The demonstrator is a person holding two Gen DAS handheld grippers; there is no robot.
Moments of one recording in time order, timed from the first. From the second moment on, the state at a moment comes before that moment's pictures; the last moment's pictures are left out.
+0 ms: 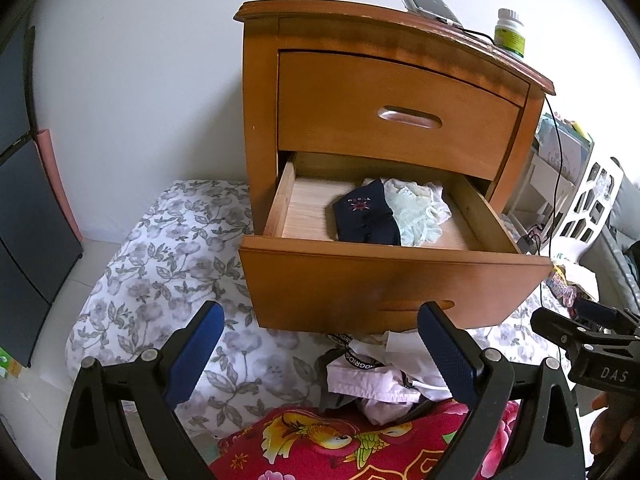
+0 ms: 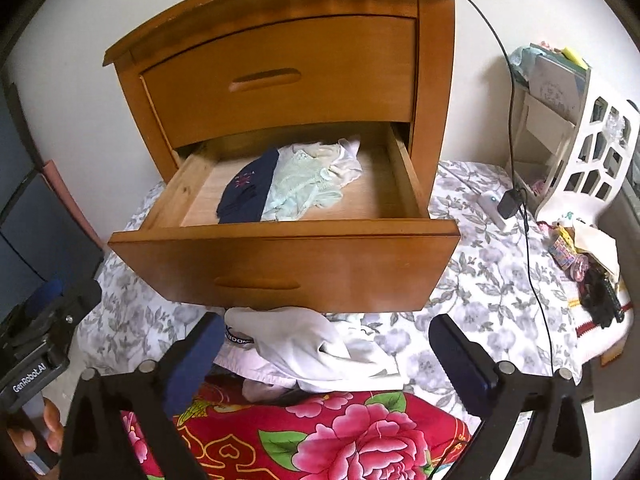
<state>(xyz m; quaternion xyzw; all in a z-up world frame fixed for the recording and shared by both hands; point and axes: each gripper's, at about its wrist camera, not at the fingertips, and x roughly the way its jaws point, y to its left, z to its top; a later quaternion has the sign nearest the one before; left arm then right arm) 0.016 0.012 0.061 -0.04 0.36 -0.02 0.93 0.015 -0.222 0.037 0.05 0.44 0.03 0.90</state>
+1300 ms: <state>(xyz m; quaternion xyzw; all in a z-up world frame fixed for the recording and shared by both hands) 0.084 0.014 0.106 -0.06 0.36 -0.06 0.93 0.042 -0.232 0.051 0.07 0.38 0.06 0.92</state>
